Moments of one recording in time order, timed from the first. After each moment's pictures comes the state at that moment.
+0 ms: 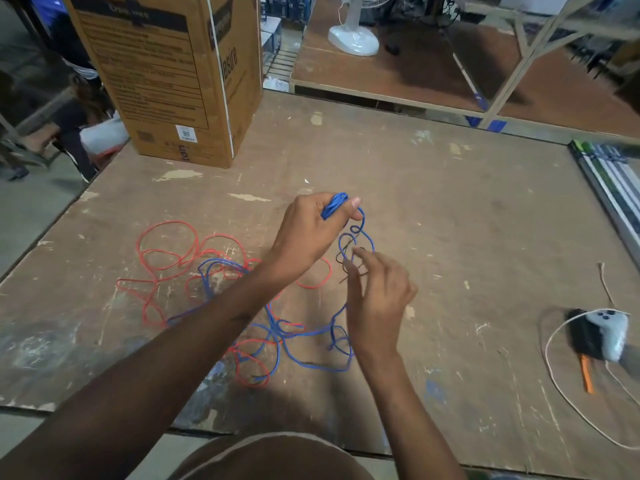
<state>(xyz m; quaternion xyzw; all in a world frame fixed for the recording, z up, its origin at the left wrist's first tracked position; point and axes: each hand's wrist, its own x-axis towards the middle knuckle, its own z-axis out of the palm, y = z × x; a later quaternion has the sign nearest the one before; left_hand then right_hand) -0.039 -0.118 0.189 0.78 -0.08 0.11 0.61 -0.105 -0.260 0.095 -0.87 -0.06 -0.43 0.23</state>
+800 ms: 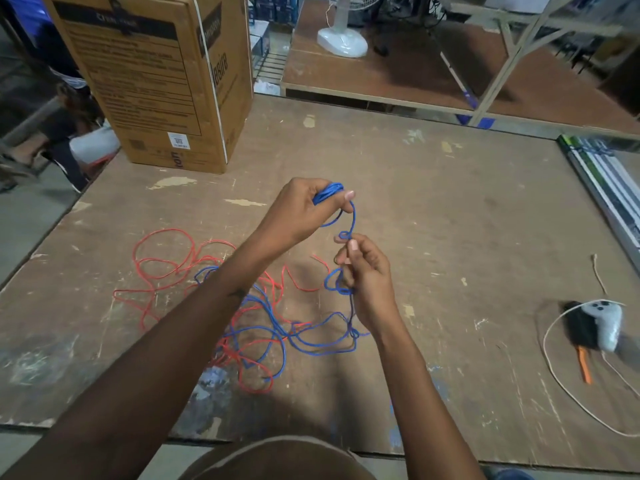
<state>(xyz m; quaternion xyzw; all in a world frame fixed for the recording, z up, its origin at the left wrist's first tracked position) -0.009 -0.097 0.201 0.81 -0.15 0.06 0.56 -0.062 -0.255 0.117 -0.62 0.00 -0.02 0.79</state>
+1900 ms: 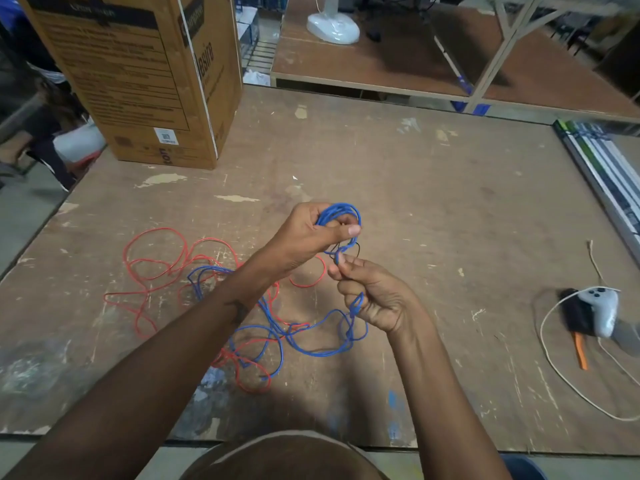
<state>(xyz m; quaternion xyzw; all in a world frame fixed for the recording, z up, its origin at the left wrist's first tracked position) -0.019 -0.117 0.162 0.68 -0.17 -0.08 0.71 -0.065 -0.287 0.133 -0.45 0.10 0.33 0.83</state>
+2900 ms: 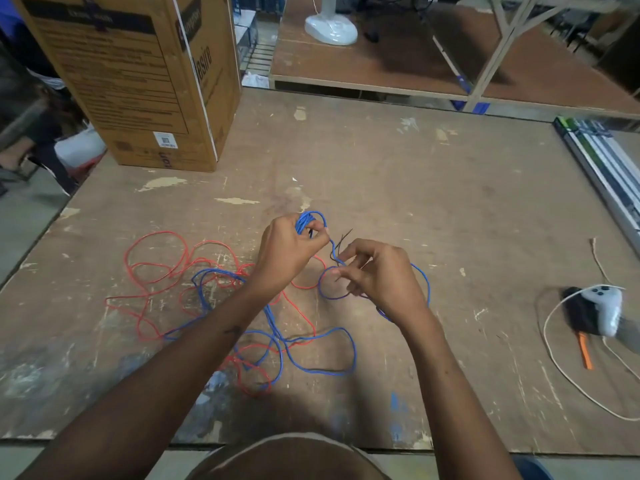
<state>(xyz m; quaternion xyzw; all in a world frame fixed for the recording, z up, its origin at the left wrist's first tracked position) -0.023 -0.109 0.136 0.85 0.04 0.09 0.51 -0.064 -0.297 0.148 -0.88 -0.06 0.02 0.47</state>
